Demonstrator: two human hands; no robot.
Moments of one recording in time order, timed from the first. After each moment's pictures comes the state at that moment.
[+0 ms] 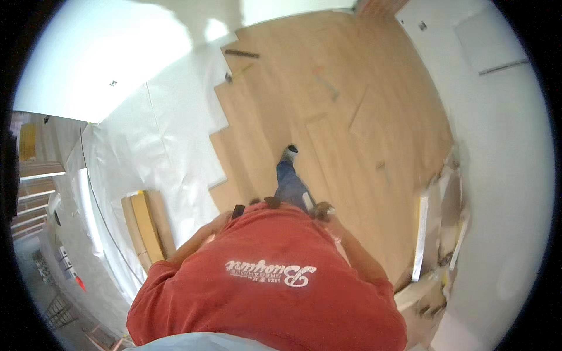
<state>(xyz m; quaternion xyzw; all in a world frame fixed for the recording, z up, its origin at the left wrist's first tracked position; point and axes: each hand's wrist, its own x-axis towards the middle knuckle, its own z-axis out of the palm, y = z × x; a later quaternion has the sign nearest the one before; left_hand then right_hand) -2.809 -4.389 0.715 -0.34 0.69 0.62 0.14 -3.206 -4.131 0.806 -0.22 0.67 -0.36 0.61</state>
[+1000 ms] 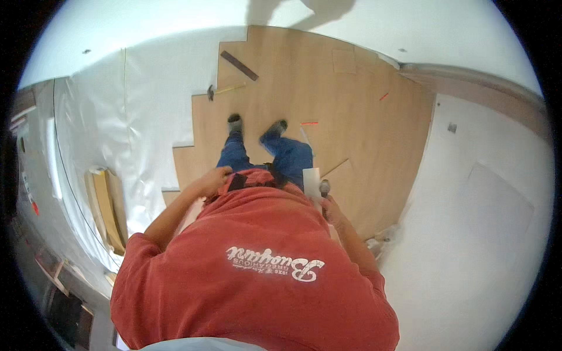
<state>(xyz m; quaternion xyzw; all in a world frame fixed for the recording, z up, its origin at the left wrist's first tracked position) -3.309 -5.022 0.774 -0.43 0.60 0.66 0.13 -3.738 -4.834 0.833 -0.05 0.57 -0.30 0.76</state>
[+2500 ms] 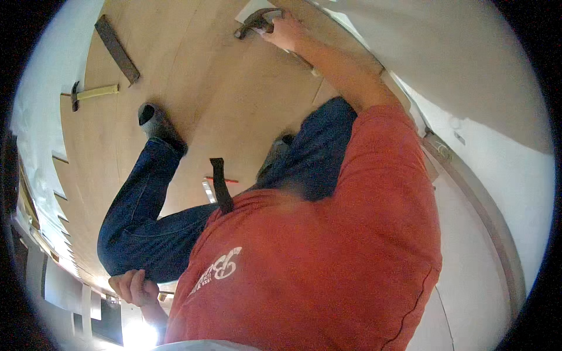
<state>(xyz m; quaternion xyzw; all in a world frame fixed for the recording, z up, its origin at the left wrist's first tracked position) -3.750 -5.084 0.383 -0.72 0.69 0.07 -0.09 -4.063 -5.582 -0.061 -0.86 0.45 0.16 0.16</state>
